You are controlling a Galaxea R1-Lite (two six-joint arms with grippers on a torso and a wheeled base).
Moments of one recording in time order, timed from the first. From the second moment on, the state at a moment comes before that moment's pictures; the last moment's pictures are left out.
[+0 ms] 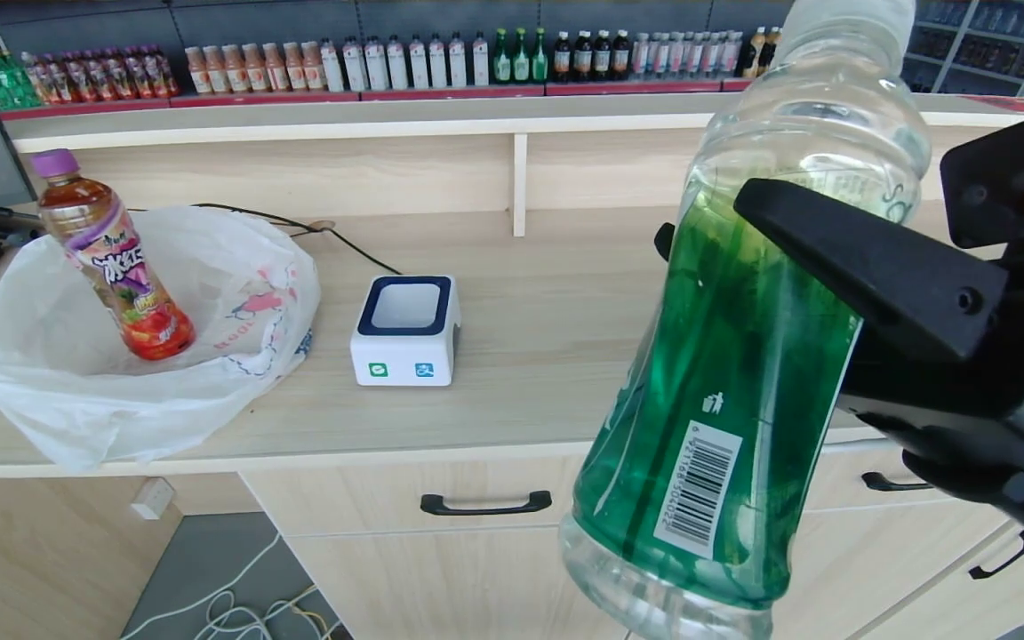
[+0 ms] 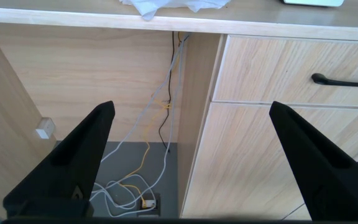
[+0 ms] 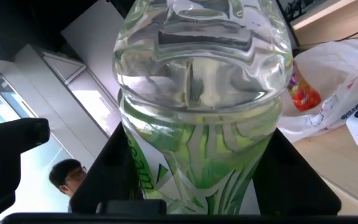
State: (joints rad) left arm 0.00 0.00 0.00 0.00 0.00 0.01; right arm 0.74 1.54 -0.57 -1.57 0.49 0.89
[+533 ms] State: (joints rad) left arm 0.00 0.00 0.00 0.00 0.00 0.01; right arm 0.74 1.56 -0.56 -1.57 0.49 0.89
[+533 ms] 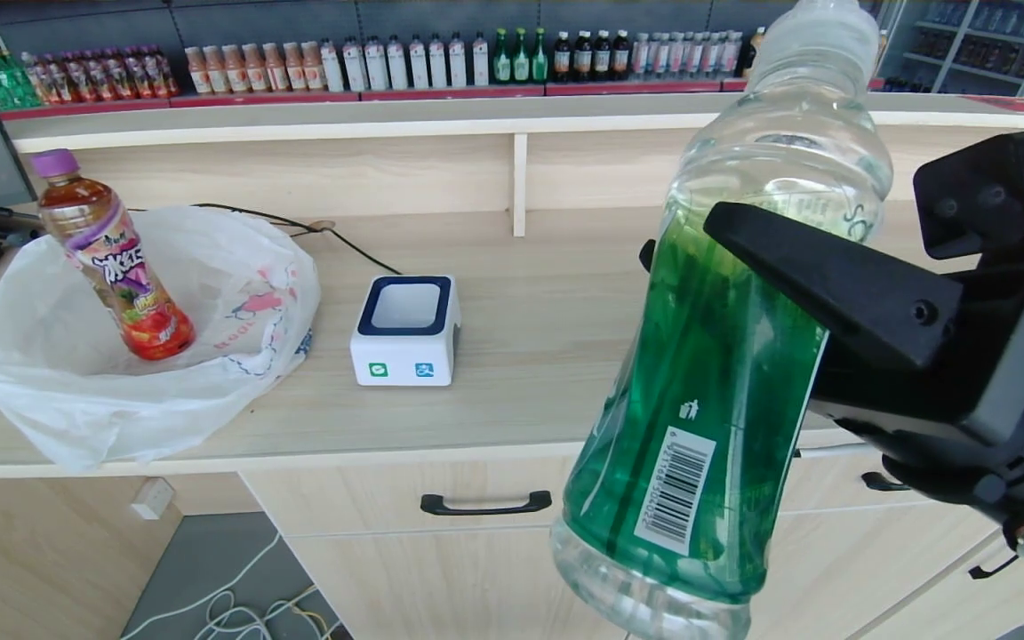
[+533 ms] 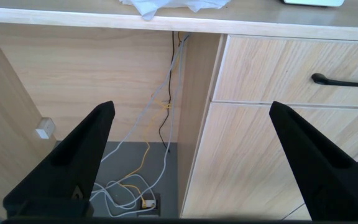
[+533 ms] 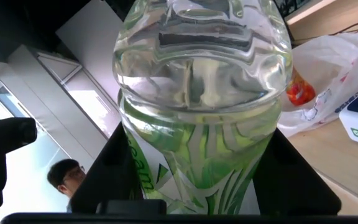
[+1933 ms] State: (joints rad) left arm 0.00 0.00 0.00 0.00 0.00 0.01; right arm 0.61 1.58 -0.58 -1.47 0.41 0.16
